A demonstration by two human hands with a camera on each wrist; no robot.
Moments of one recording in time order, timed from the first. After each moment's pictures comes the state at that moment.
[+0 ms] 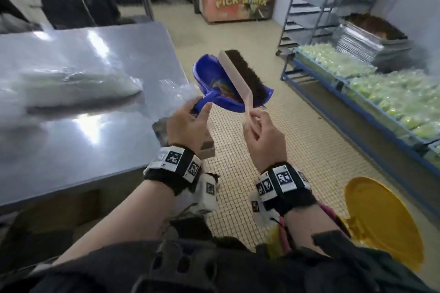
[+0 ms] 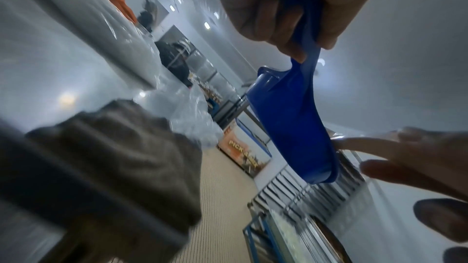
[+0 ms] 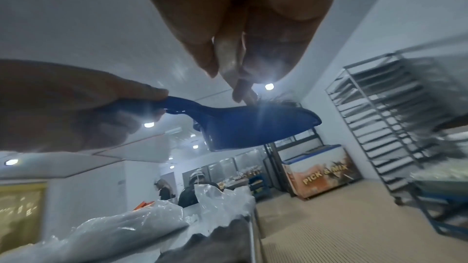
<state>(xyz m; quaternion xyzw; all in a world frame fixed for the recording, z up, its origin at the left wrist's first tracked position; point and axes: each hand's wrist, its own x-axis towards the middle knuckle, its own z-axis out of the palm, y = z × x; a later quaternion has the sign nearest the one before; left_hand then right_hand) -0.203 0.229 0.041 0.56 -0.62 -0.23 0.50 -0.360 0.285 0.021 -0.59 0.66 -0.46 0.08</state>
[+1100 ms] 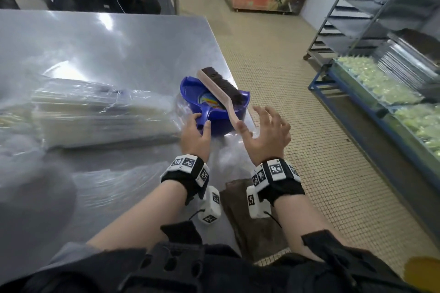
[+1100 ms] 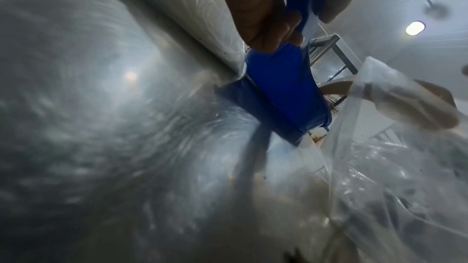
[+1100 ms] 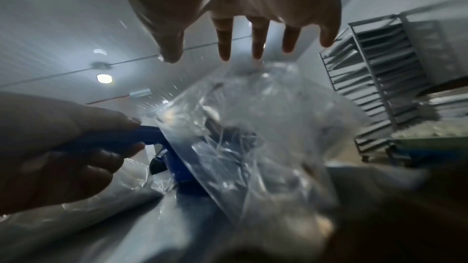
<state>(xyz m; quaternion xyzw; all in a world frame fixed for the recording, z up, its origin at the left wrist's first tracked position) -0.025 -0.069 -0.056 0.62 -0.51 -0.32 0.50 -0.174 -0.036 -0.014 -0.58 0.75 -0.32 0.05</state>
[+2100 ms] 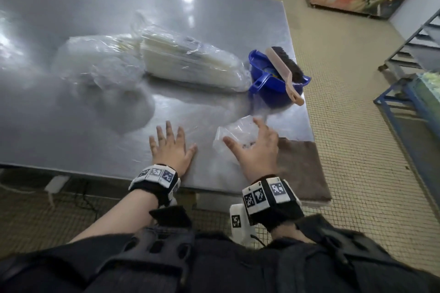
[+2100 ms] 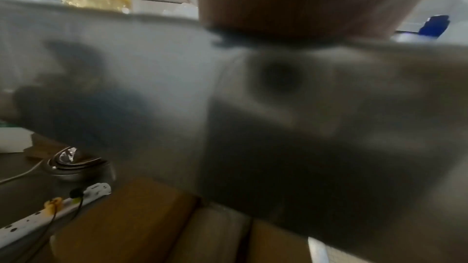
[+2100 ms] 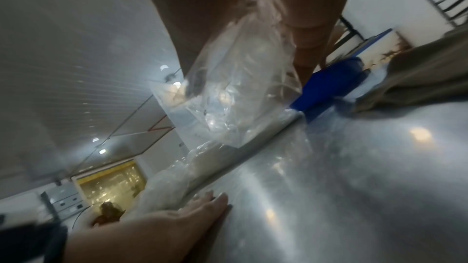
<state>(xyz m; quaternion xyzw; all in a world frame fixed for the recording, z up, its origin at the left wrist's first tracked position) 0.115 0.138 -0.095 0.81 -0.56 -0.17 0.00 -0.084 0.132 -0.014 -0.62 0.65 -0.30 0.32</state>
